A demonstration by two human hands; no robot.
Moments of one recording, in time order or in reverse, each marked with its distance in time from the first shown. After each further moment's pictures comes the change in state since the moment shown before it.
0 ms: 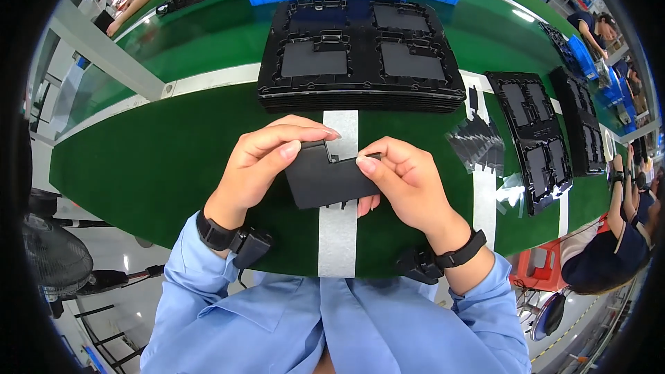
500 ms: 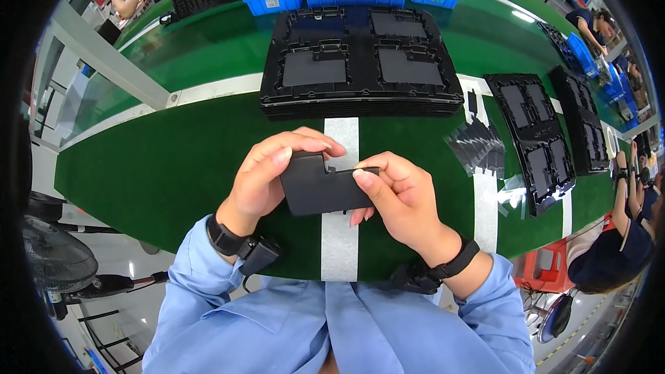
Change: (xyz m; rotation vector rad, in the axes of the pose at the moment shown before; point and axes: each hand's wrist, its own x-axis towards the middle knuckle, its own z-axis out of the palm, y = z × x) left_hand 0.000 -0.008 0.009 -0.351 -0.020 -0.013; right_hand -0.011 0.007 0.014 0.067 0.052 -0.143
